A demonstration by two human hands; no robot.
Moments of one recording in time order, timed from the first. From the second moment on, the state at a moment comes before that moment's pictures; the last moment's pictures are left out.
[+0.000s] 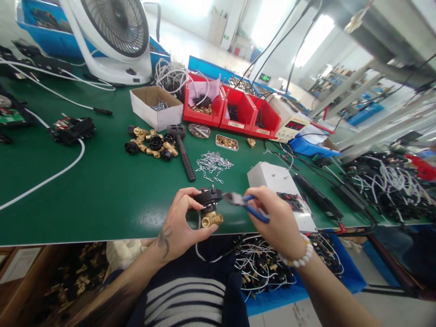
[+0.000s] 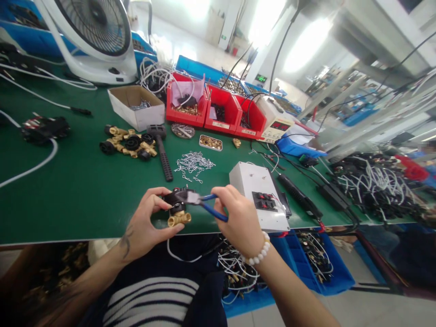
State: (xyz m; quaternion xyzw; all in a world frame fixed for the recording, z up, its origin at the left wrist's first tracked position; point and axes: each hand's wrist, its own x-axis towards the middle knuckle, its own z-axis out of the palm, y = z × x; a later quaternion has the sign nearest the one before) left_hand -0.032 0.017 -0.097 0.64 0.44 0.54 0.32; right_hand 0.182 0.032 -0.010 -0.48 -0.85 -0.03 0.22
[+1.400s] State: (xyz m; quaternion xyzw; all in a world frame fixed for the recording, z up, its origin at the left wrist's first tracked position) left_hand -0.033 0.015 -0.095 0.66 0.44 0.53 0.30; right_hand 0.177 0.036 -0.020 -0.43 -0.83 0.23 0.28
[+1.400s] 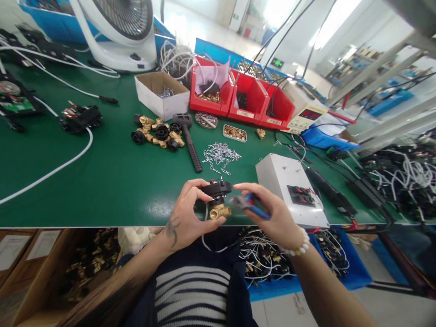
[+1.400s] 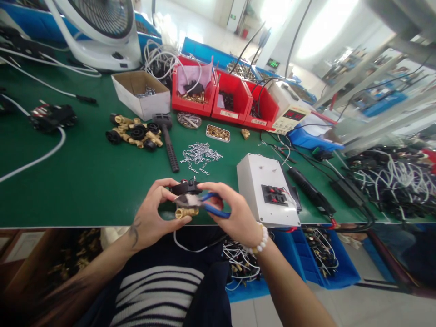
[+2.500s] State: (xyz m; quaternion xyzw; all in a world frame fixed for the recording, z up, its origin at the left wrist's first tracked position) left_hand -0.031 0.016 -0.098 0.63 0.44 0.55 0.32; right_hand 0.181 0.029 -0.011 -0.49 -0.84 -0.02 0.23
